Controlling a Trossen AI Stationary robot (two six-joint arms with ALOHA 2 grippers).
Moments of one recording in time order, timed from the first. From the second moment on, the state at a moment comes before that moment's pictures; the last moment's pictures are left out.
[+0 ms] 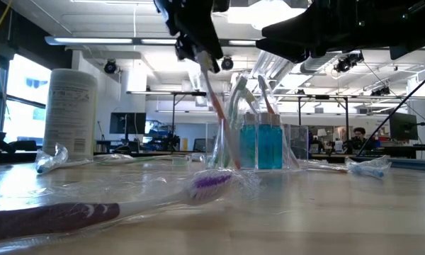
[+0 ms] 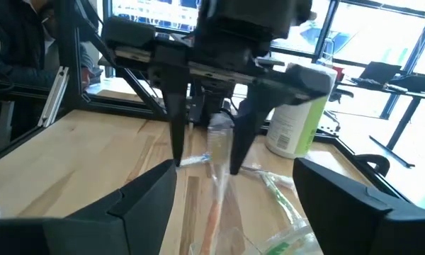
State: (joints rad) left arm -0.06 1.67 1.45 -0.64 -0.03 -0.19; right arm 0.15 1.31 0.42 0.86 0.18 -0.14
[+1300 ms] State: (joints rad) left arm 0.01 1.66 1.22 -1.18 -0.22 -0.66; right arm 0.15 1.31 0.42 0.86 0.18 -0.12
